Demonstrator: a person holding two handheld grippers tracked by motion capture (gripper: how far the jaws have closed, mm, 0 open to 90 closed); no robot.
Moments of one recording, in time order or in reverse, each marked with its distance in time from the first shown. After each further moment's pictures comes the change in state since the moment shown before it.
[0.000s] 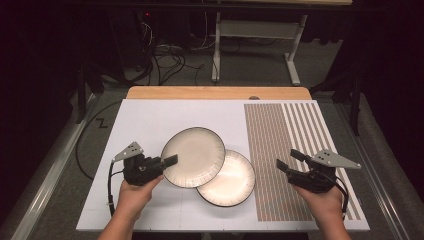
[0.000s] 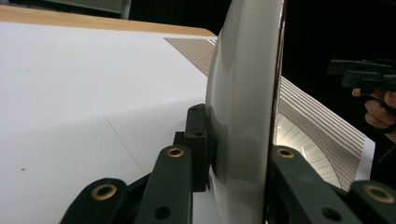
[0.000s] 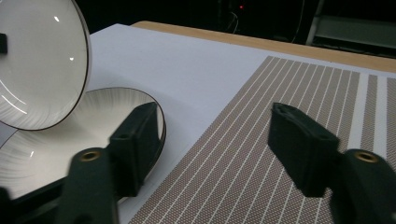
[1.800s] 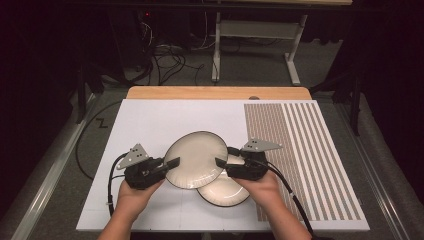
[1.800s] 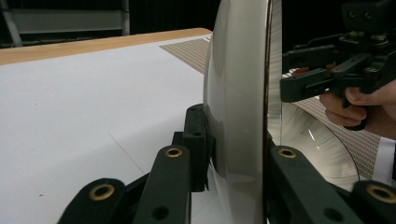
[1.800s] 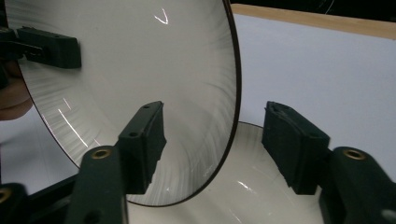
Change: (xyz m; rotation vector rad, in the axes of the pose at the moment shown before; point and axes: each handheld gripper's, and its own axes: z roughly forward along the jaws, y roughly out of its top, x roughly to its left) left arm -0.017 0.003 -0.001 0.013 0.029 0.178; right arm 0.089 0.024 0.119 0.080 0.293 -0.014
